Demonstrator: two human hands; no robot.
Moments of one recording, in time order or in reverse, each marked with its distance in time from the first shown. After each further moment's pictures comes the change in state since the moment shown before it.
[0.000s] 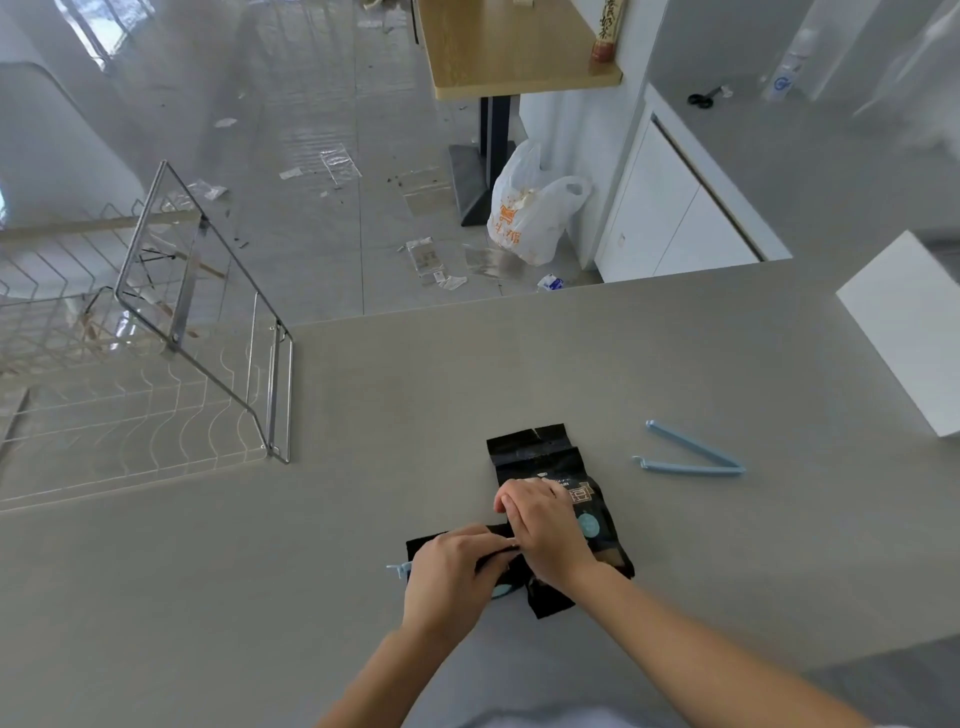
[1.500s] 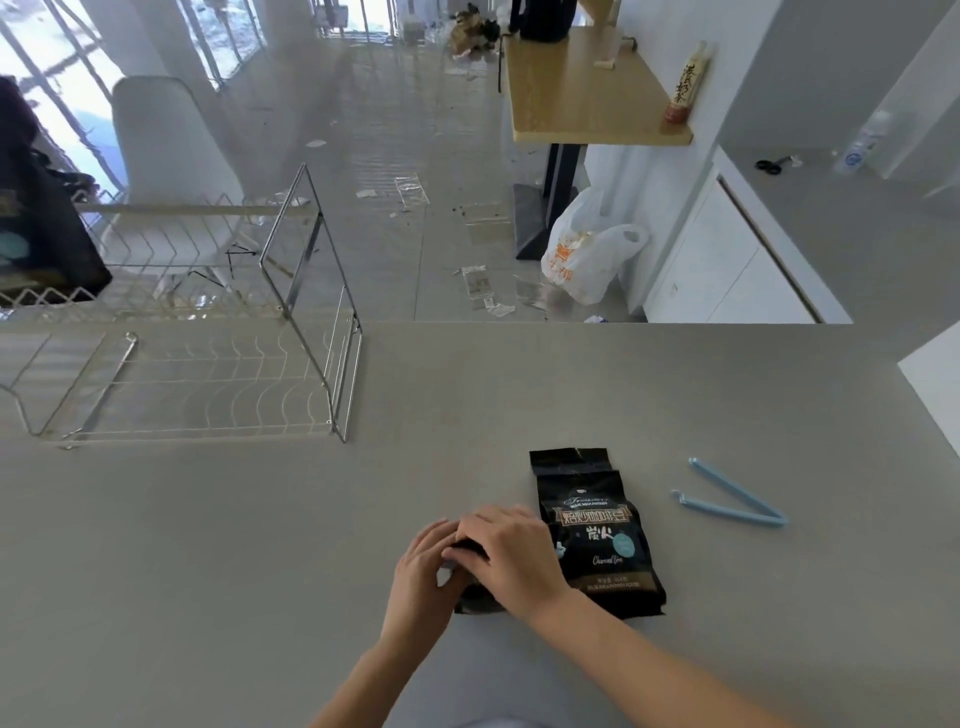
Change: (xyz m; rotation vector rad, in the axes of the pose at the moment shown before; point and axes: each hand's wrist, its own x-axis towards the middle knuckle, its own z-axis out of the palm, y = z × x) left_hand -0.042 -0.076 0.003 -0.171 0.275 -0.152; right_hand -0.011 -0.090 0.006 -0.079 0.003 -0.337
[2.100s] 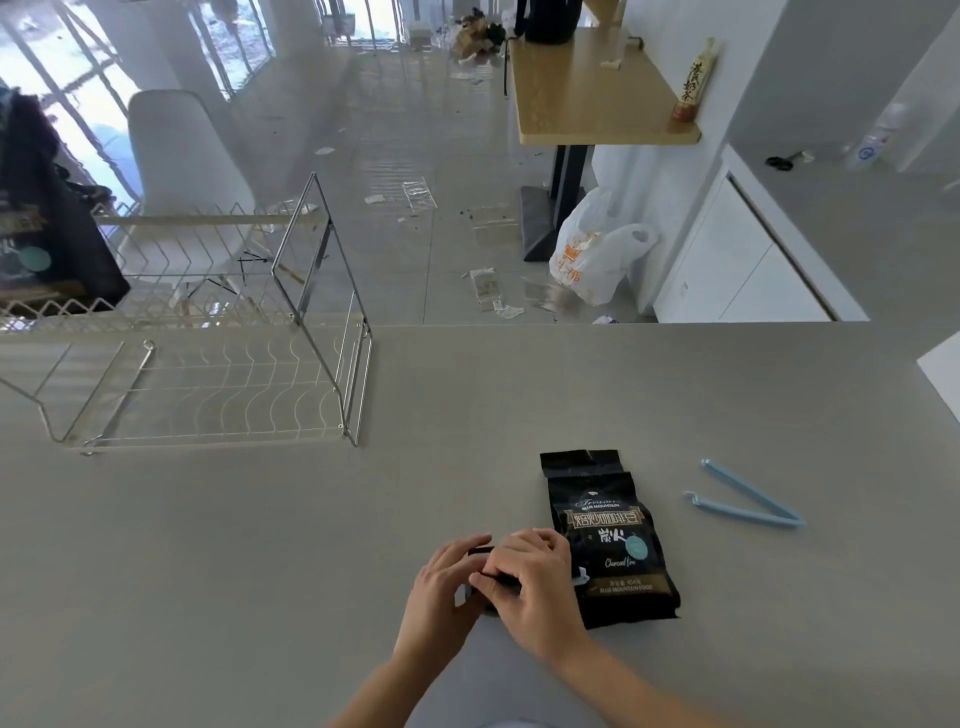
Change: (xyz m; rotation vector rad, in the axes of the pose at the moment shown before) left_hand -0.010 0.002 0.000 0.057 -0.138 0.044; right_hand -0.034 -0.001 0.009 0.239 0.107 0.193
